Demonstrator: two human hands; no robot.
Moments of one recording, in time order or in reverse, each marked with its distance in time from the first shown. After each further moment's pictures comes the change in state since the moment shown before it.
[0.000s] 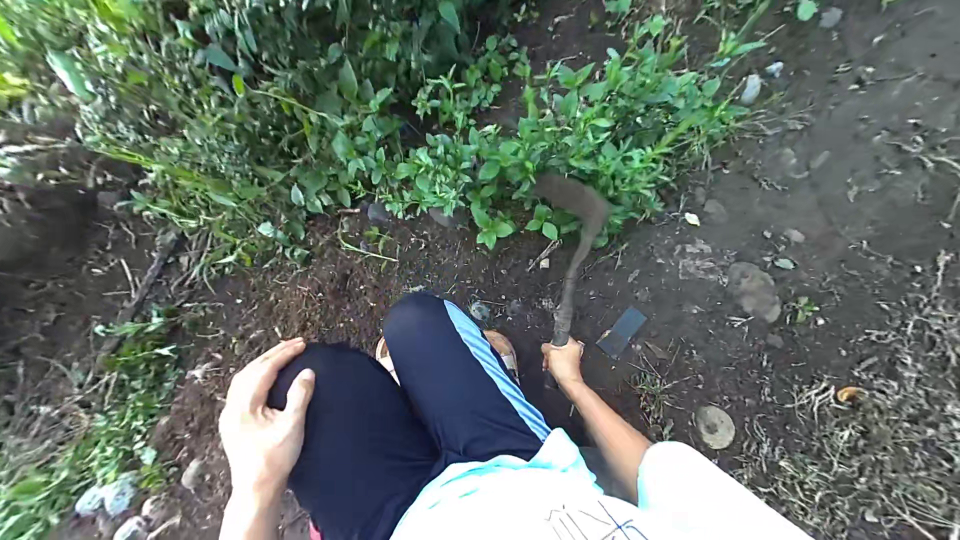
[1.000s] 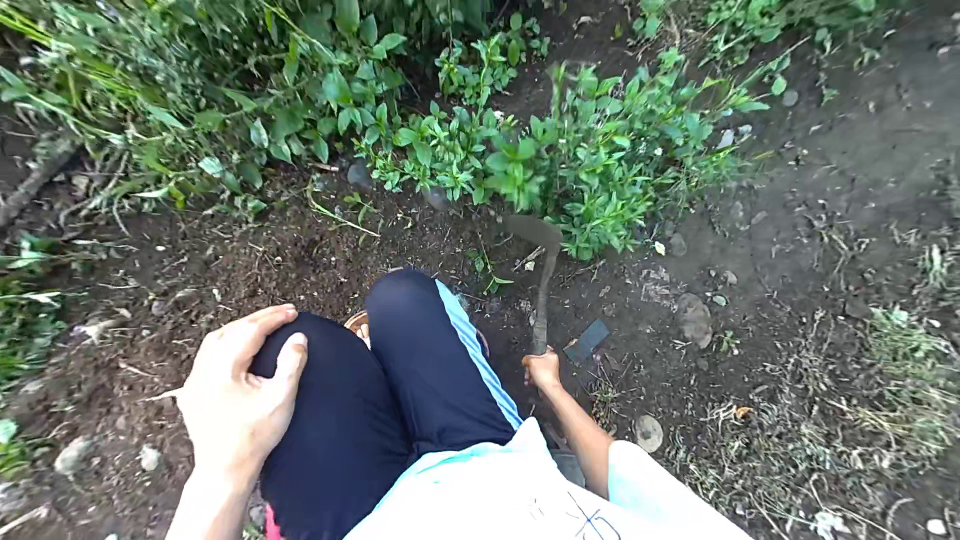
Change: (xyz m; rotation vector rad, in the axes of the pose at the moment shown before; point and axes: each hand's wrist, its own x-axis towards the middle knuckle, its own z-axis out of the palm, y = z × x) left_hand 0.009 0.001 0.008 -0.023 0.002 -0.104; right_hand 0.001 0.003 -0.008 -0.220 0.017 0.140
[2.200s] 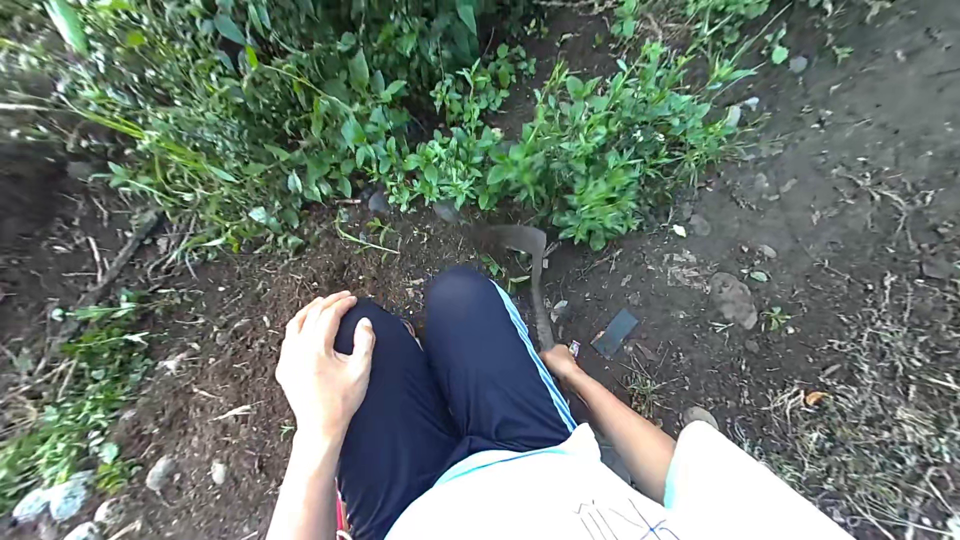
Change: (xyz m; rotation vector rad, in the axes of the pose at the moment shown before) left_hand -0.001 0.020 0.032 0.093 0.110 0.159; right_hand -0.022 -0.015 0.002 -0.018 -0.233 0.036
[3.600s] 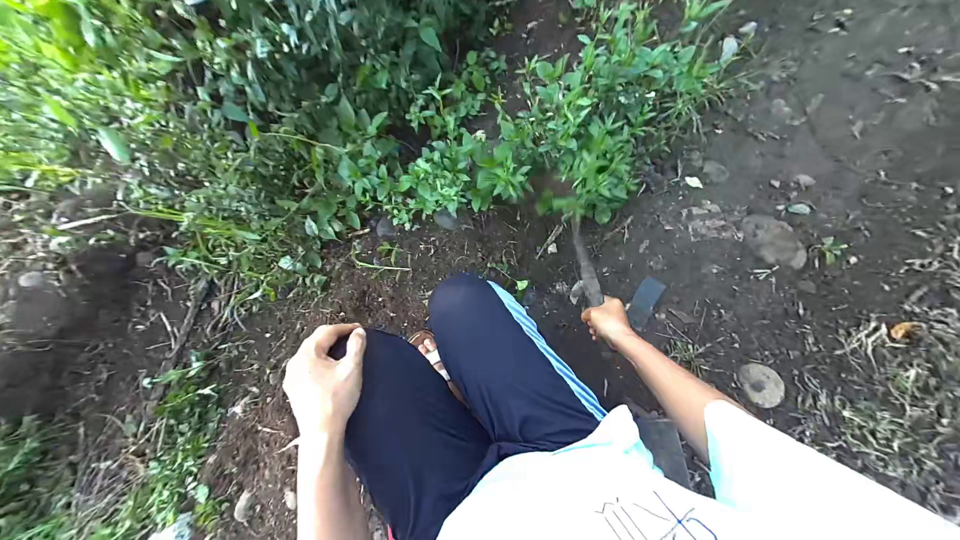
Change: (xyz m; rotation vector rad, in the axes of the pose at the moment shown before) left_hand 0.025 0.005 -0.024 0.021 -0.204 -0.164; right_hand 0.009 -0.017 -0.046 0.116 0.230 -0.161
